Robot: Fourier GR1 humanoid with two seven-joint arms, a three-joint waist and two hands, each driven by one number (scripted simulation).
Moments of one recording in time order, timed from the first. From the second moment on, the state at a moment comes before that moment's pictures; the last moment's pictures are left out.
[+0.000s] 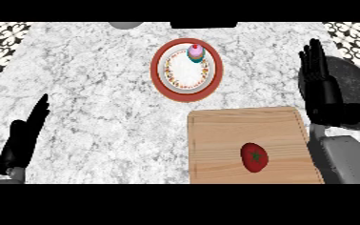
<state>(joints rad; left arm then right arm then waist) 0.01 0.46 0.00 -1.30 0.04 0.13 0.03 -0.27 -0.32 0.05 -1.39 -0.20 -0.26 -0.24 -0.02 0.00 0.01</state>
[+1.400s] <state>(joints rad) -0.18 0.26 0.00 -1.54 0.21 0.15 0.19 -0.27 -0.88 0.16 -1.43 0.11 0.39 -0.74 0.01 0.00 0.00</state>
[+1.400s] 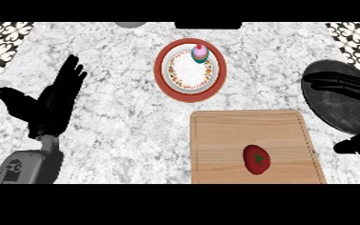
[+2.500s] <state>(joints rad) -0.15 0.25 0.02 -1.59 0.19 0.13 0.21 -0.27 -0.91 0.47 -1.81 0.69 0.53 -0.43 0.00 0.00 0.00</state>
